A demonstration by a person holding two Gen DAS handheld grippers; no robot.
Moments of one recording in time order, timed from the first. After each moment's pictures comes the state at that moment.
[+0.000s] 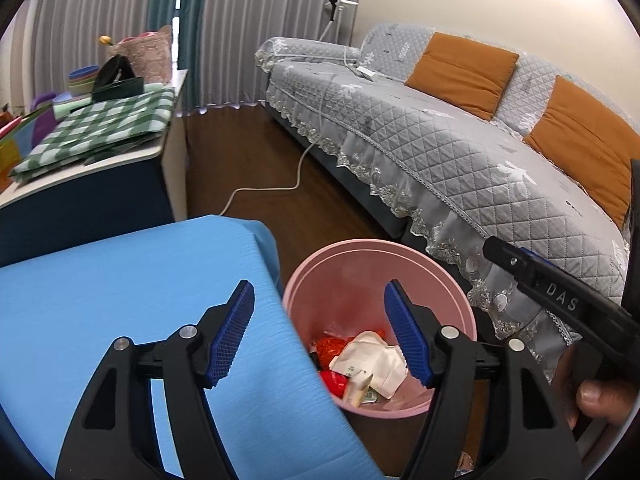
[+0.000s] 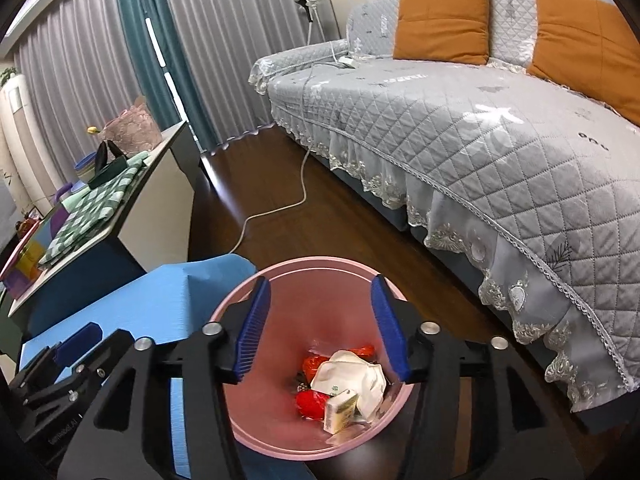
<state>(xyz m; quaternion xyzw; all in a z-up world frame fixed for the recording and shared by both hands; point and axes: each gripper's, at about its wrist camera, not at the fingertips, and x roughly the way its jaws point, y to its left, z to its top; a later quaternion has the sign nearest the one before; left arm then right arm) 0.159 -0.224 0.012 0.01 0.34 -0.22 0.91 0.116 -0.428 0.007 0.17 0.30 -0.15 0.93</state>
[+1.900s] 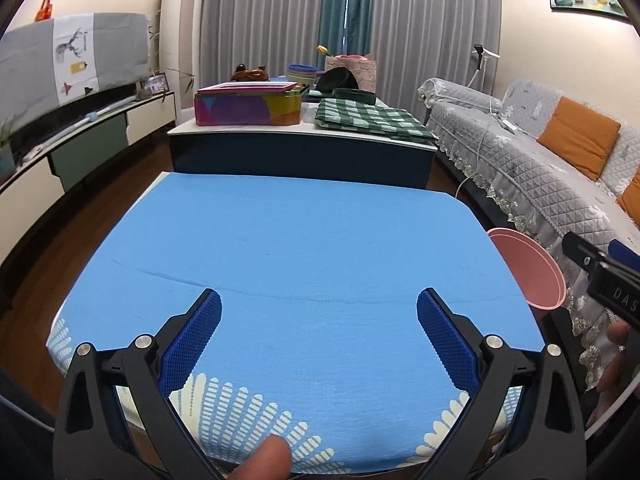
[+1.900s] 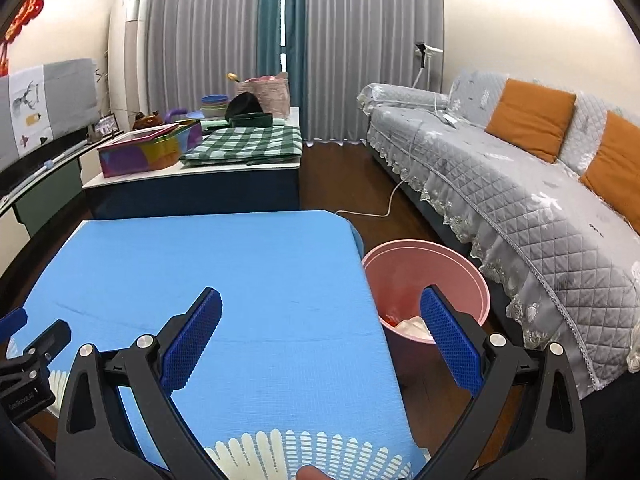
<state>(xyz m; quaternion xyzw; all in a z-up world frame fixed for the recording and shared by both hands) -0.039 0.036 0.040 -0.04 0.30 0.03 0.95 -0.017 -0.185 0.054 0.00 0.27 -0.05 0.96</state>
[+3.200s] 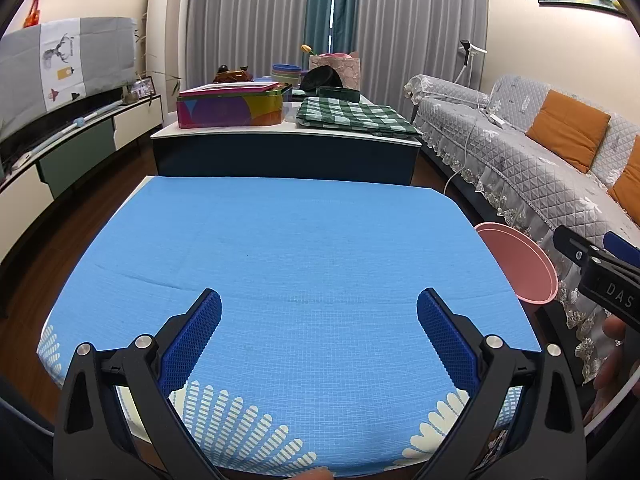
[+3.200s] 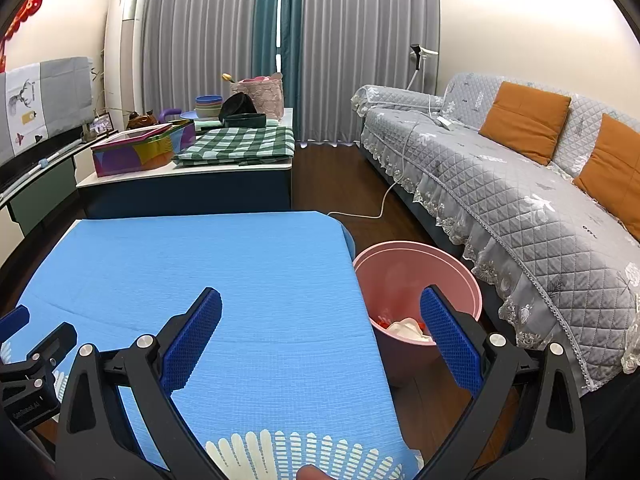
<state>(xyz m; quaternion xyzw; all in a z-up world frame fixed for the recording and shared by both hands) -0.036 0.024 0.039 -0.03 0.31 0.01 0.95 -0.017 -0.189 0.057 -0.01 0.27 -0.06 0.96</state>
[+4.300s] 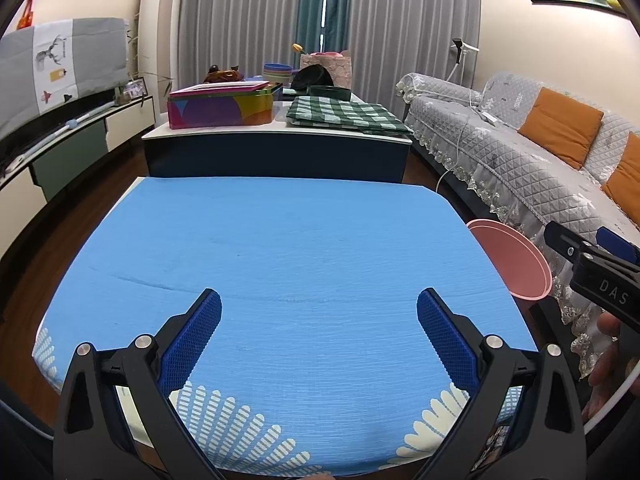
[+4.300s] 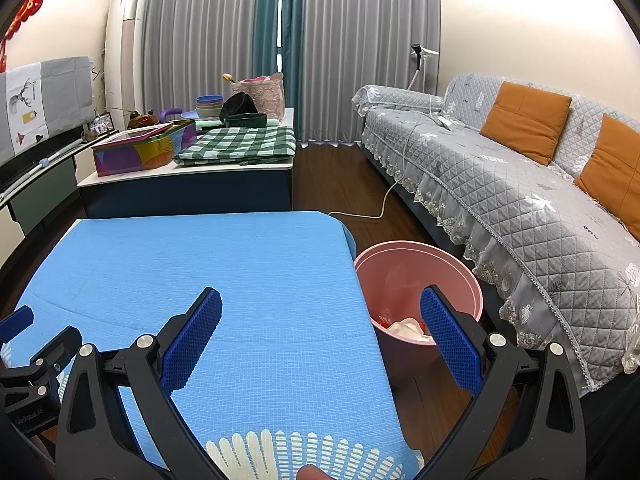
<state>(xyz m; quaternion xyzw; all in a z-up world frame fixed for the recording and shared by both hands) -0.036 0.020 0.037 -0.03 0.31 -0.01 0.95 -0.017 -0.187 0.057 -0.01 0.27 -0.06 0.96</state>
